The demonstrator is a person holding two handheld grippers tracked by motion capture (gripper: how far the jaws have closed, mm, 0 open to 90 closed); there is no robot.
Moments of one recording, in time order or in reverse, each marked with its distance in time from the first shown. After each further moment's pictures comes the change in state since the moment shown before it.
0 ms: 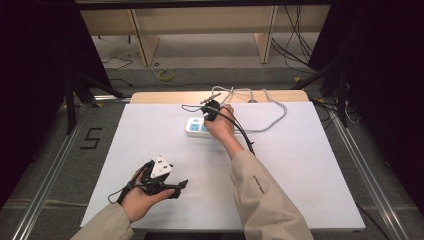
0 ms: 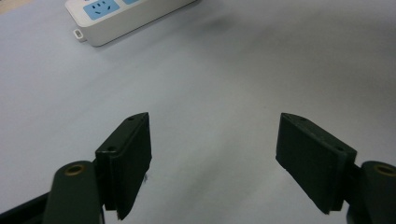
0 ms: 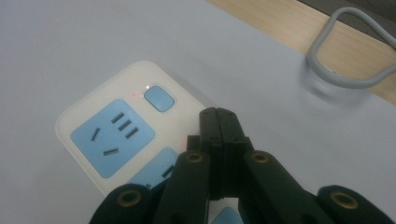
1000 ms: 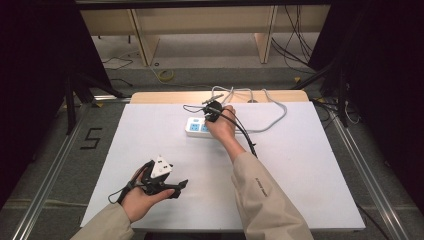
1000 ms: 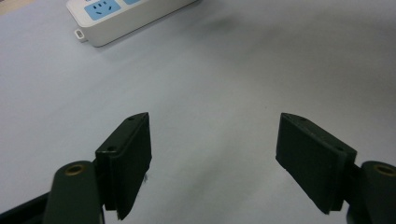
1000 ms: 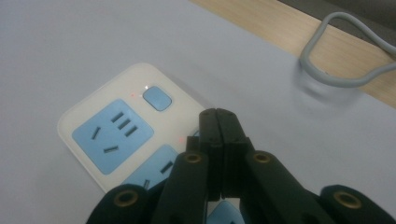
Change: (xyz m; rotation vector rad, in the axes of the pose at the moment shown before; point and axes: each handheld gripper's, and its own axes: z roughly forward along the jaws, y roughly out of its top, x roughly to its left) left arm 0.000 0.000 0.000 -0.002 0.005 0.001; right arm -0.001 -0.005 -0.005 -0.039 -0.007 0.021
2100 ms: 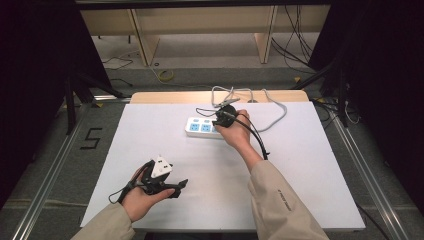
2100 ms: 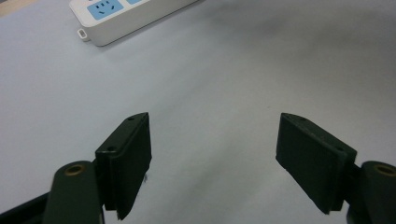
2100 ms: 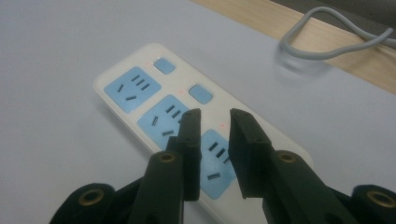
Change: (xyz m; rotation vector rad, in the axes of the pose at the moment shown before) left arm 0.000 0.001 0.000 0.008 0.012 0.004; right arm -0.013 -0.027 -0.049 -0.041 0.048 0.021
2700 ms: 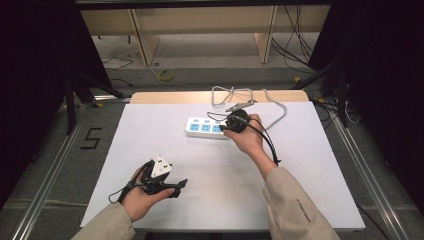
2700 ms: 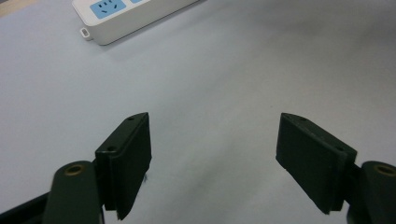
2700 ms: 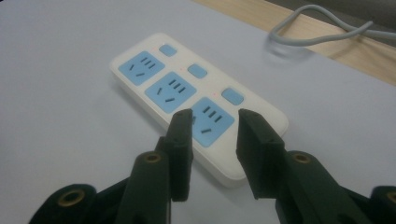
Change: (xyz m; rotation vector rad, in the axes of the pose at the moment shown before) left arm 0.001 0.000 0.000 0.005 0.006 0.000; right arm -0.010 -0.022 -0.037 -0.033 0.028 0.005
